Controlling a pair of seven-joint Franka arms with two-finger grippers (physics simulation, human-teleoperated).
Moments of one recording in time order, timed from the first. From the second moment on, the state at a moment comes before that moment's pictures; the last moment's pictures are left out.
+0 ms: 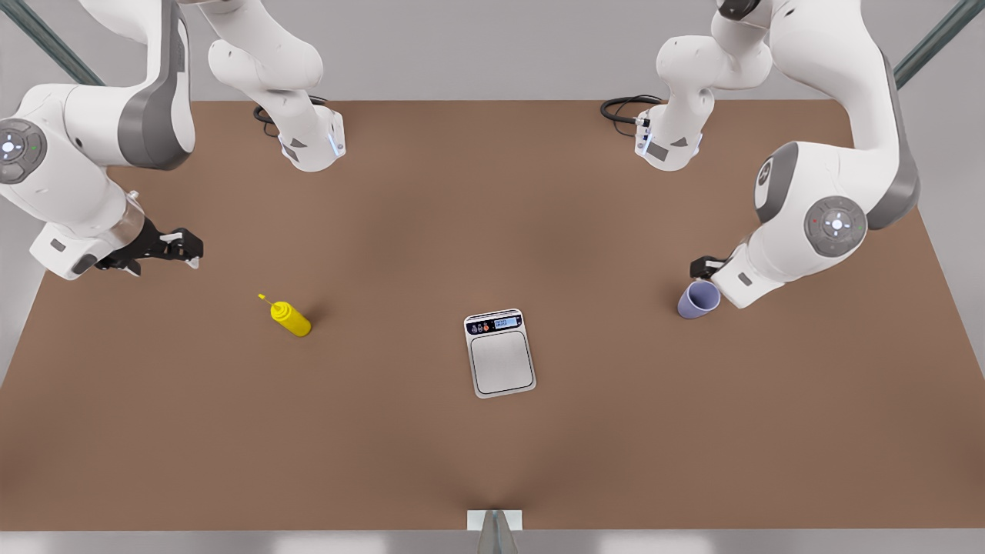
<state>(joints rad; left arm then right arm) -0.11 0.22 -0.08 -1.51 0.05 1.52 -0.08 -0.06 0.07 0.09 -1.54 -0.12 1.58 -0.17</state>
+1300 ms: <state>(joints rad) 0.06 0.36 -0.05 -2.07 0.06 2.11 -0.01 -0.57 0.65 0.07 -1.91 0.93 1.71 -2.27</state>
